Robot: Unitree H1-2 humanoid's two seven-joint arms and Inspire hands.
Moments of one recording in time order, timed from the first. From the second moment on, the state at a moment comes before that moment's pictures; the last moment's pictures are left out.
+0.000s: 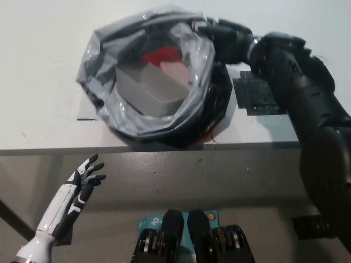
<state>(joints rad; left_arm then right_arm) 0.00 0.29 0.00 -0.13 0.10 -0.14 -0.19 -1.39 -0.05 -0.47 1.29 0.20 0.41 0.31</state>
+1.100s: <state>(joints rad) 0.05 0.29 -0.01 -0.13 0.10 -0.15 -0.19 -1.69 0.09 -0.51 1.03 0.70 0.47 -0.08</state>
